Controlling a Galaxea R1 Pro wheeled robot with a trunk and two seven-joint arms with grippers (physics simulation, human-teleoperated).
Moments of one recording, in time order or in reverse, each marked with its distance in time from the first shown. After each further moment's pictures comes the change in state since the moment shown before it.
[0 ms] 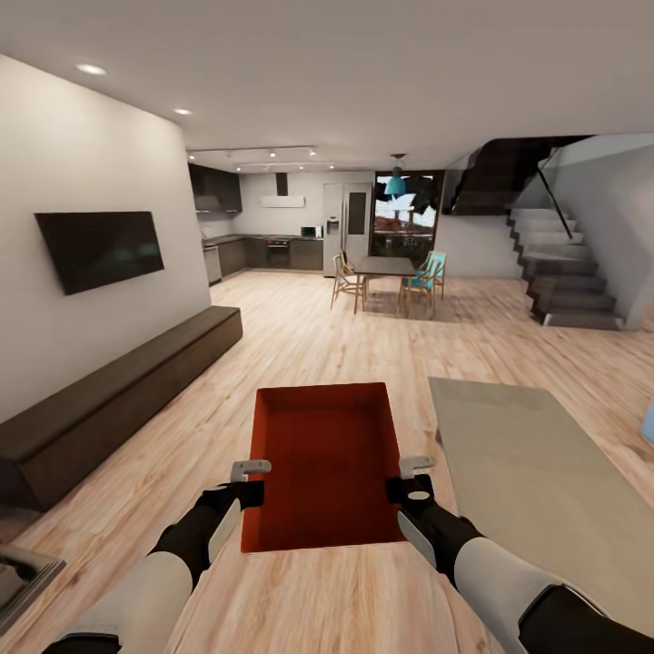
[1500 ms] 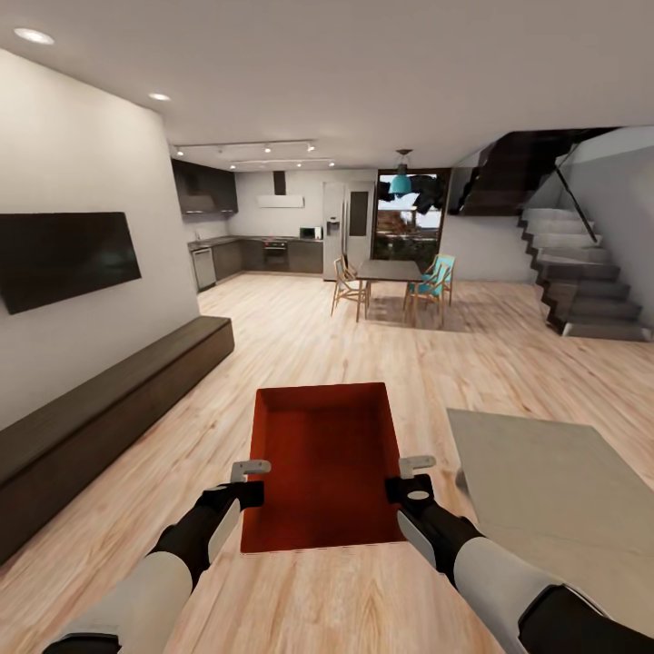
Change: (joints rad) left arm 0.000 0.001 0.000 0.001 0.002 0.000 0.000; right arm 0.000 0.001 -0.002 -0.001 0.004 0.003 0.000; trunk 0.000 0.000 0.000
